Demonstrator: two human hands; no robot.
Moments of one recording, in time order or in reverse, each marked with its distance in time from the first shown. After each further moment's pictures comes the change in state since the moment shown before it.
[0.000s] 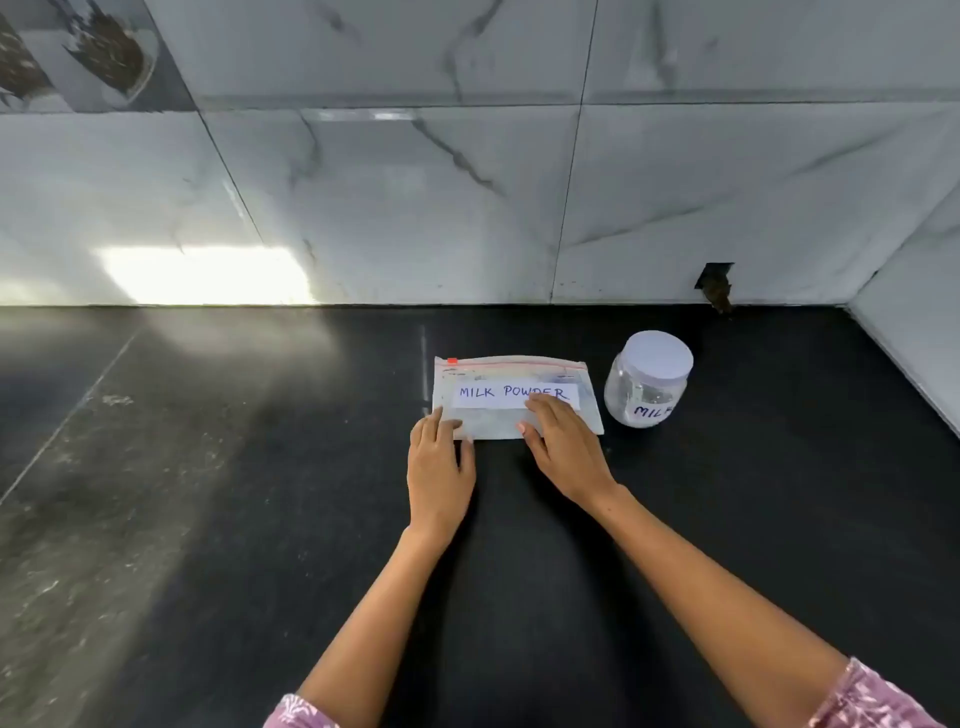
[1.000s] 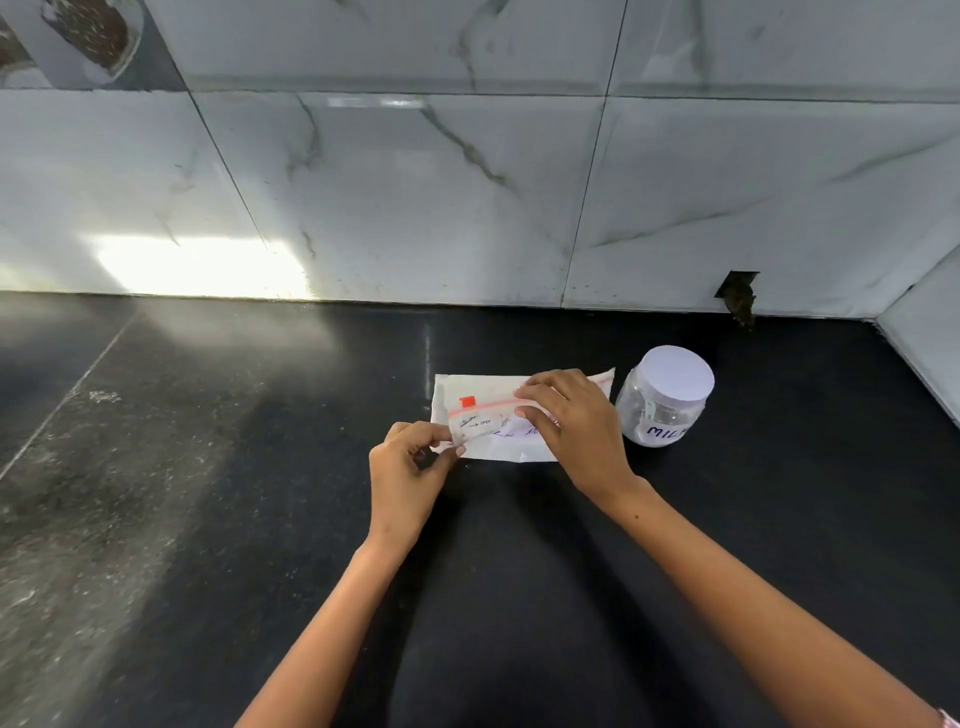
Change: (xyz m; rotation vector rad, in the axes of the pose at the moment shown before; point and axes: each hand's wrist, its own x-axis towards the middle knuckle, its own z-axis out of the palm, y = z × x) left_hand 0.015 0.011 -0.049 -0.374 0.077 -0.038; right_hand 0.025 -0.022 -0.041 -0.042 0.399 -0.322
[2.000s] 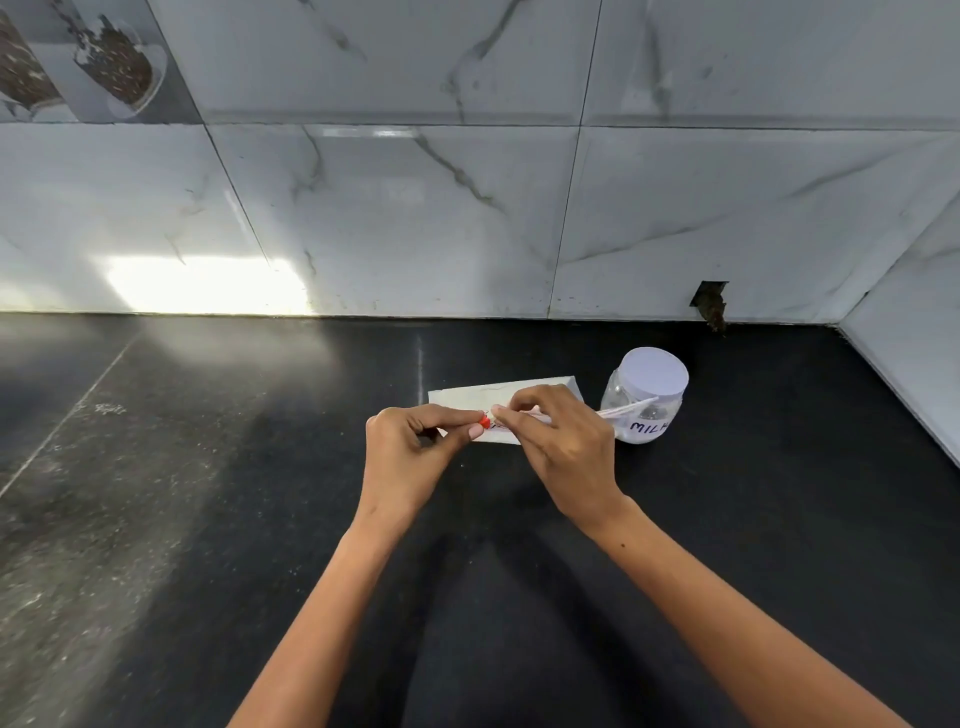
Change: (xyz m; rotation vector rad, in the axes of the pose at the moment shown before) left_hand -0.005 0.067 -0.028 -0.130 -0.164 0.065; right_hand -0.015 -0.044 -0.029 -0.041 0.314 -0.208
